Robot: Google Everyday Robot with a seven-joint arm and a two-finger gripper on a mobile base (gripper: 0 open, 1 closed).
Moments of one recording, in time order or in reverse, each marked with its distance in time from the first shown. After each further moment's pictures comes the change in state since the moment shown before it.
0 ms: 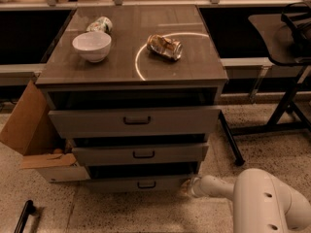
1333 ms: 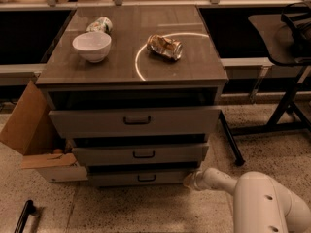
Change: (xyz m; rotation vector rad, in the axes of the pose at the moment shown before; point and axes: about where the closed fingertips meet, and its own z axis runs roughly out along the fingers) arm 0.002 -0.037 0.000 0.006 -0.010 -0.006
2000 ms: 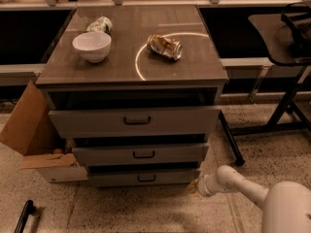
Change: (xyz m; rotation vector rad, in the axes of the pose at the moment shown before) arm -0.015 0.049 -0.073 -0.206 -0.120 -0.138
